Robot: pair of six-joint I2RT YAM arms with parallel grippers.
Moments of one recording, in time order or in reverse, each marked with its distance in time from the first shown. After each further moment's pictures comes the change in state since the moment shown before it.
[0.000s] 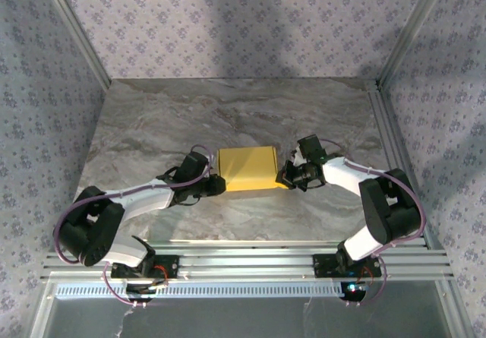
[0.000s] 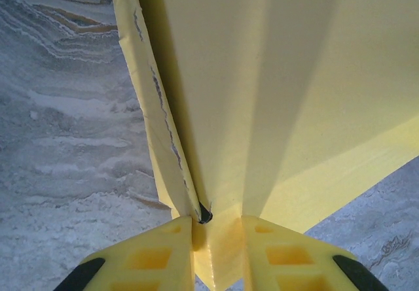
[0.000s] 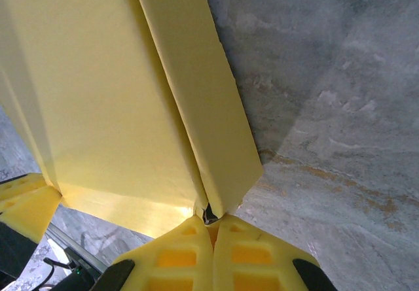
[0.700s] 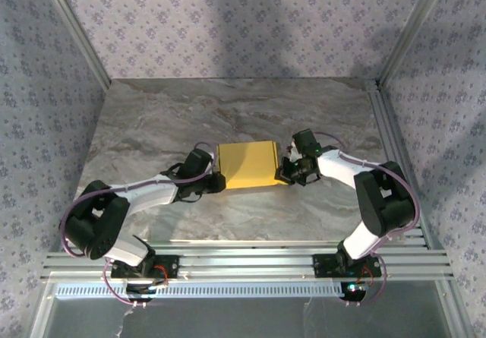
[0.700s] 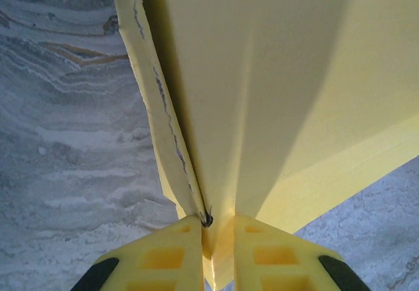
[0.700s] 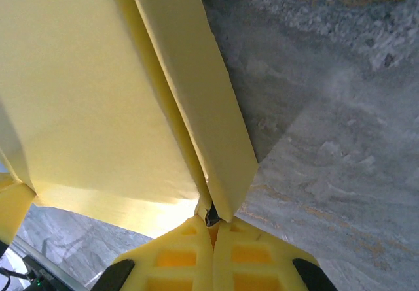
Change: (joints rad) left arm -0.003 0.061 0.056 -0.019 -0.046 0.053; right arm 0.019 0.072 0.105 -0.085 0.080 -0.110
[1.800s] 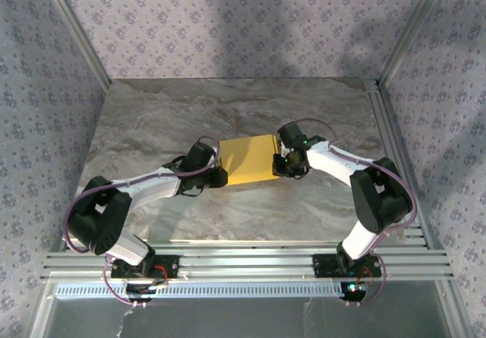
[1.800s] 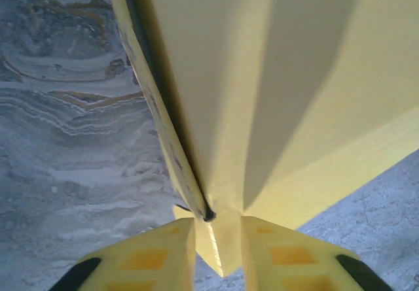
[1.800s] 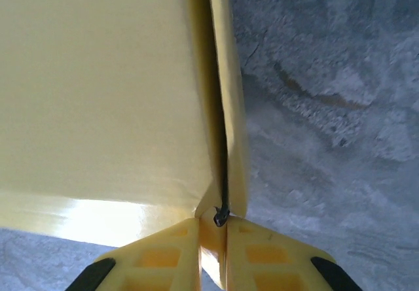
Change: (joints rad) left arm 0.017 0.034 0.097 -0.097 -0.021 0.067; right arm 0.101 0.041 0.171 -0.173 0.311 -0.180
